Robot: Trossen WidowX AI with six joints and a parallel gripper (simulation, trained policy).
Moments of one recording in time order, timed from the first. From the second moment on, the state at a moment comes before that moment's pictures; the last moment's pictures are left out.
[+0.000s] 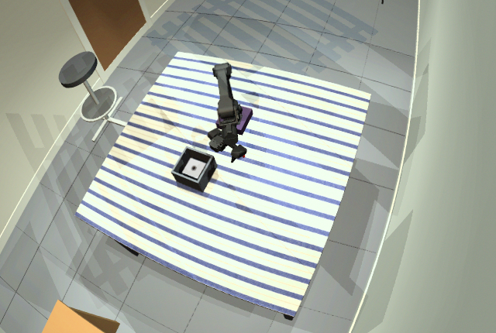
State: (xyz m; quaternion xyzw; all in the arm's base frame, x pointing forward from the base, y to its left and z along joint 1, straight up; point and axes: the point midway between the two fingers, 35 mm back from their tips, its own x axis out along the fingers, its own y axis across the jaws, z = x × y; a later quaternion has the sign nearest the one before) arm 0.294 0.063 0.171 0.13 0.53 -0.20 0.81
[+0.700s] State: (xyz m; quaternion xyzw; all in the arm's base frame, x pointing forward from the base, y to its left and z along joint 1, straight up) arm 0.205 0.080 0.085 0.24 0.60 -0.33 0.69
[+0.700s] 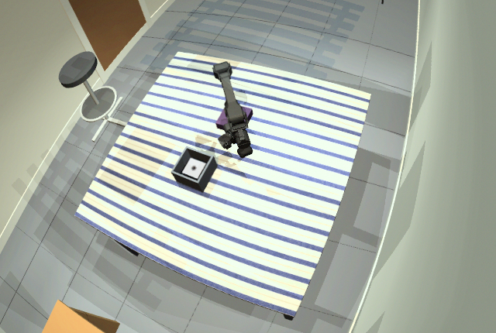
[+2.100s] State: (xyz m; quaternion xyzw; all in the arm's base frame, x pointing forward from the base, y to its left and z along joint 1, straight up) arm 0.205 0.071 0.042 0.30 0.58 -0.34 0.68
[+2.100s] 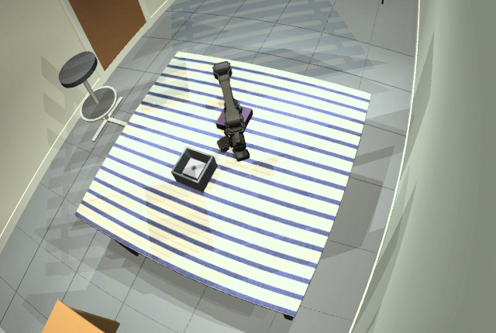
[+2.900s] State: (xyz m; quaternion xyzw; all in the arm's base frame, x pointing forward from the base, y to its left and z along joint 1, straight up) arm 0.257 0.011 0.126 0.27 0.51 -0.34 0.74
